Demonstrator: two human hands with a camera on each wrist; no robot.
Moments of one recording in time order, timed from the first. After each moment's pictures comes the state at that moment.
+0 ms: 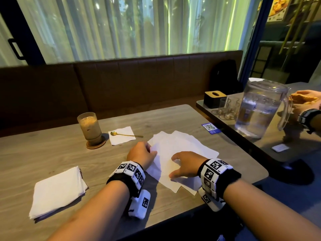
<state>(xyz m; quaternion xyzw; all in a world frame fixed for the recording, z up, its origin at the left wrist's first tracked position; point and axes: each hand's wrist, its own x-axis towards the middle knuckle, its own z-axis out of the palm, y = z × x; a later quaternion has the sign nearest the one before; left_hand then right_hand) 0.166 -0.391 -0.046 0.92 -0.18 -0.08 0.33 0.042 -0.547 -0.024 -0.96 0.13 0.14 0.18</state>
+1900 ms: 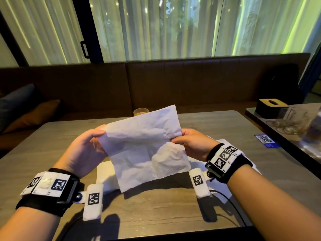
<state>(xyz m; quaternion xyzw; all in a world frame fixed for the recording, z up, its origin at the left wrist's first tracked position) 0.184 -0.106 0.047 0.54 -0.14 -0.20 0.81 0.142 -0.433 0.025 -0.67 -0.01 0.11 0.74</state>
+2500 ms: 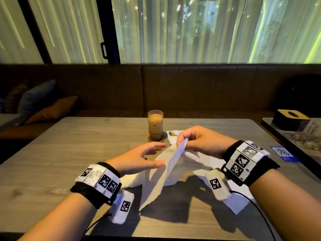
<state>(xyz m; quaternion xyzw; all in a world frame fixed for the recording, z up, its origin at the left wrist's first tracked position) 0.179 -0.168 0.019 0.83 -0.29 -0.22 0.42 0.131 -0.421 0.077 -0.85 -0.18 0.12 0.49</state>
